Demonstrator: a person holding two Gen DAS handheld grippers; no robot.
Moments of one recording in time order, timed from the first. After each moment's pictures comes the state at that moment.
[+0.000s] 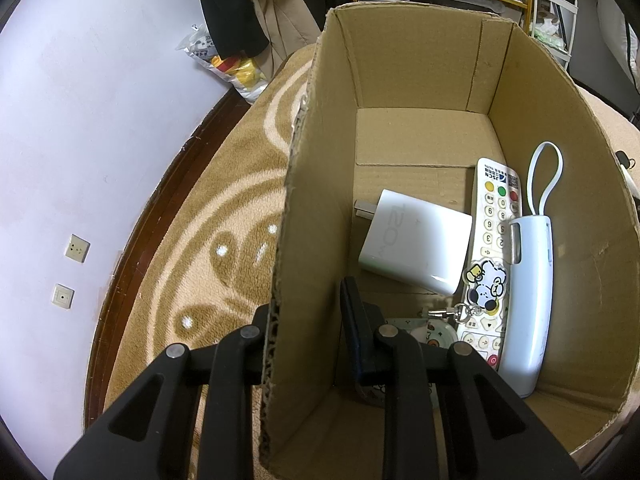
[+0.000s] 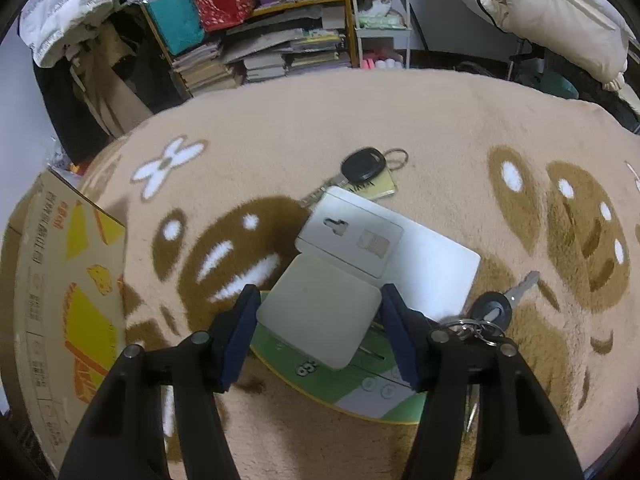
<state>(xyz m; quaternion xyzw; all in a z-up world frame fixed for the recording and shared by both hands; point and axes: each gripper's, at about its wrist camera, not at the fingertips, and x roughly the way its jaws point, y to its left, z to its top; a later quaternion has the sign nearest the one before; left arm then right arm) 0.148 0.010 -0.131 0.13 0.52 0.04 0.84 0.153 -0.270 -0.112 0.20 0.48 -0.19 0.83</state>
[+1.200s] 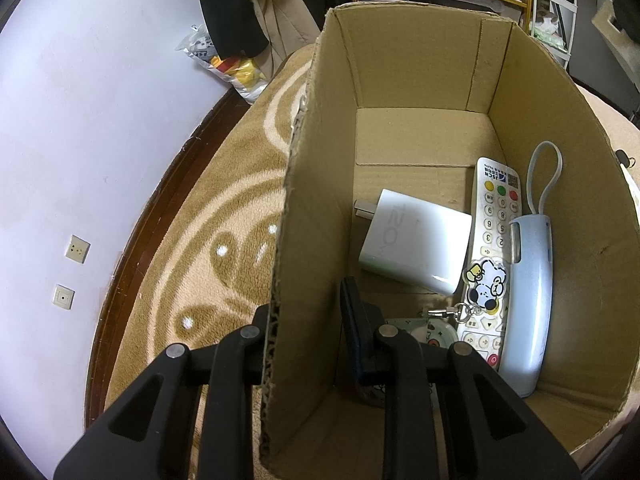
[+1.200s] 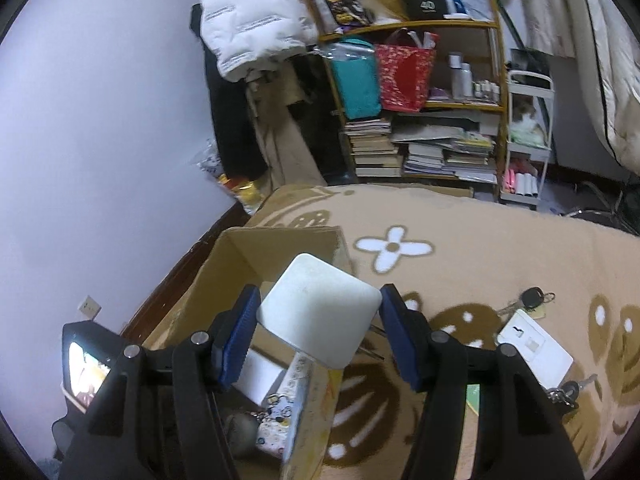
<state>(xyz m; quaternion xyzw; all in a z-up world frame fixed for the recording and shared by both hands) 0.149 0.010 -0.129 0.13 0.53 0.04 0.84 0.164 -0.139 0.002 0.13 0.35 0.03 0.93</state>
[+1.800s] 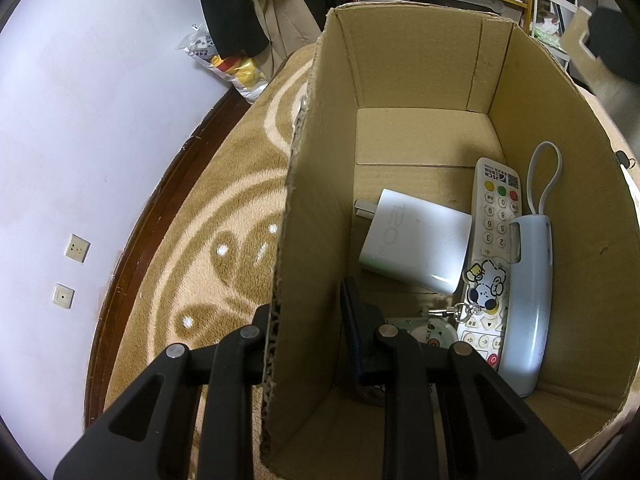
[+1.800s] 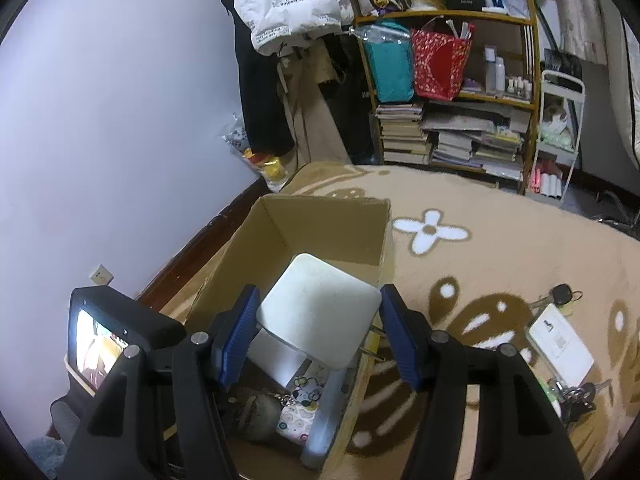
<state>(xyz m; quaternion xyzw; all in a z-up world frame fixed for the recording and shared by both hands) 0.150 0.011 -0.128 0.13 0.53 0.04 0.84 0.165 -0.113 -0.011 0.11 0.37 0.08 0.92</state>
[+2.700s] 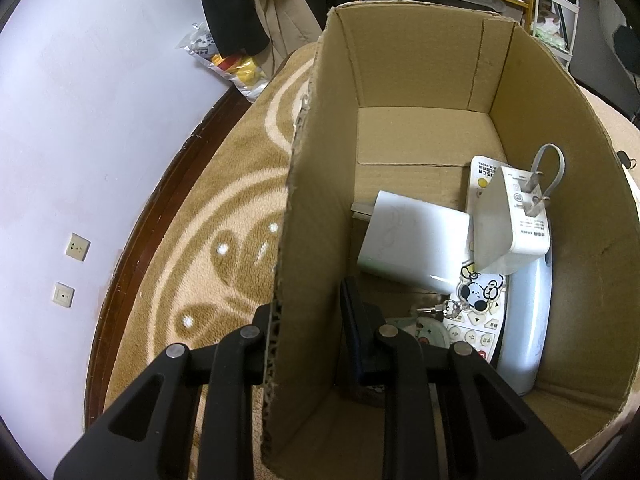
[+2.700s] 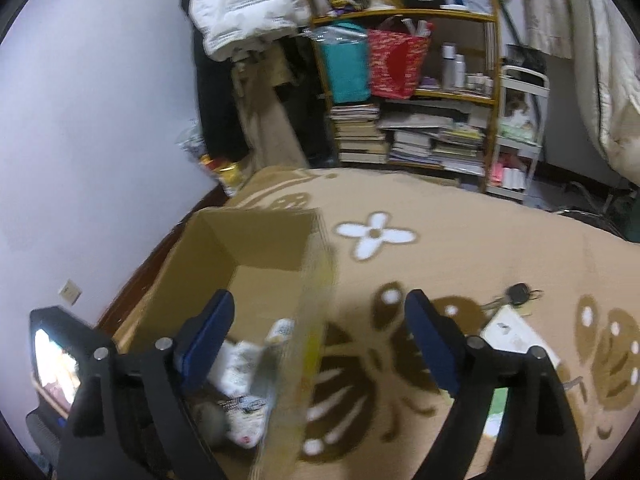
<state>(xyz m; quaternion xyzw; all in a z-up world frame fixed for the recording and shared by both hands) 0.150 0.013 -0.129 0.13 0.53 0.04 0.84 0.174 -0.153 -0.010 0.11 0.38 0.00 0.92</state>
